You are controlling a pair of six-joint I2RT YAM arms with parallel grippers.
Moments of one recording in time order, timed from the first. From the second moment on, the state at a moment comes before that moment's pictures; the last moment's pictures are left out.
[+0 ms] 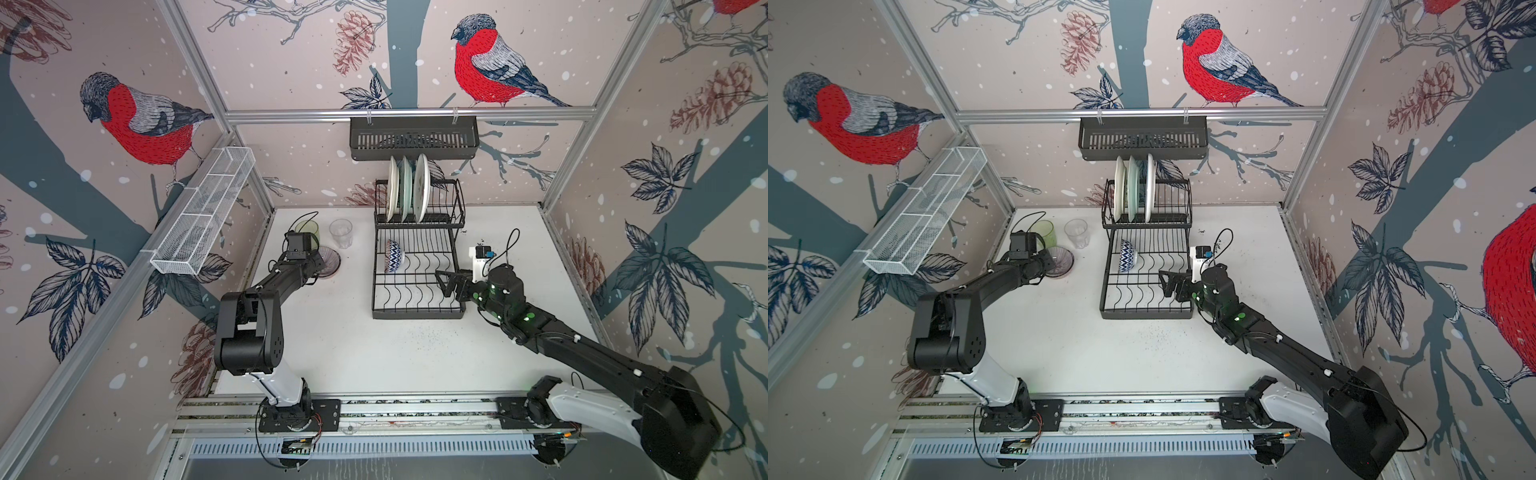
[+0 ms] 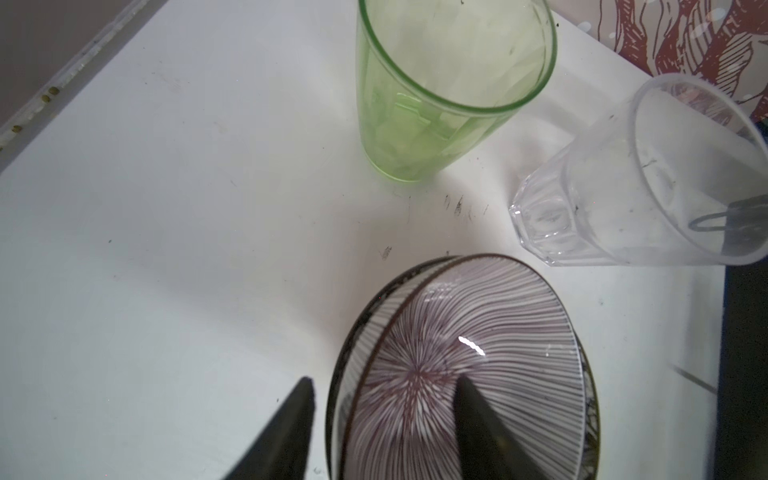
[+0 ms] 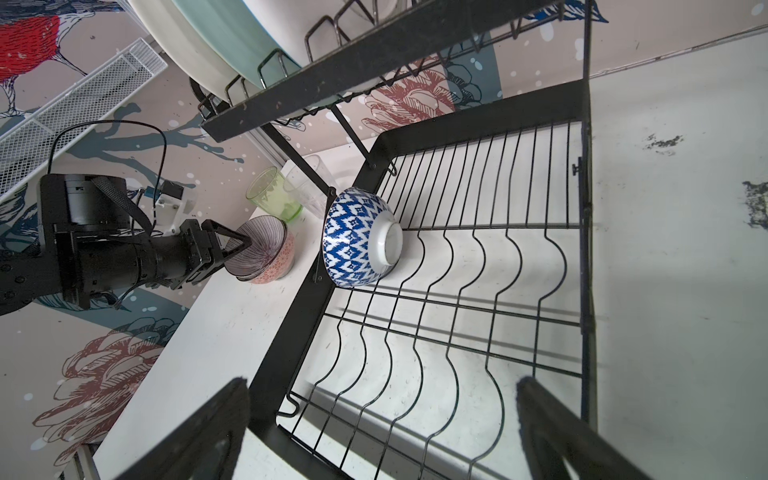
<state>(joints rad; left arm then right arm) 0.03 1.65 0.97 -0.16 -0.10 -0.45 0.63 1.08 0.58 0.18 -0.05 0.53</state>
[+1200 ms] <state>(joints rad) 0.00 1.14 0.62 0.14 0.23 -0.60 0.77 1.25 0.72 0.17 0.02 0.57</state>
